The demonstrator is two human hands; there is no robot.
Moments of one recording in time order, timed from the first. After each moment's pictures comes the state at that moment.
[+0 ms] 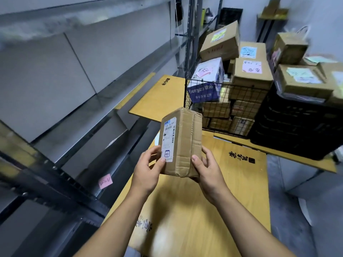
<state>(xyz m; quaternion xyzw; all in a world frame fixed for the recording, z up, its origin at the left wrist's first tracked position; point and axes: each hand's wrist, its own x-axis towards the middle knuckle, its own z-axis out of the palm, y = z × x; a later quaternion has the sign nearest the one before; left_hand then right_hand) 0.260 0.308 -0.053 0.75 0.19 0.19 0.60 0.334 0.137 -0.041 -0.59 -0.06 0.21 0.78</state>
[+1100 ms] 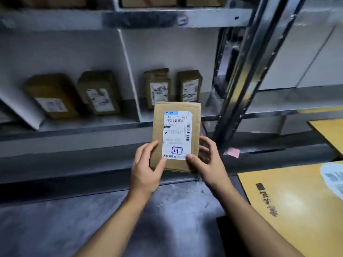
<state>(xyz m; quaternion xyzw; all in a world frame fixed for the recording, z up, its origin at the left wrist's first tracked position) -0.219 0.322 -0.040 0.64 0.57 0.47 0.23 -0.023 0.314 -0.031 -0.55 -0.50 0.45 0.50</state>
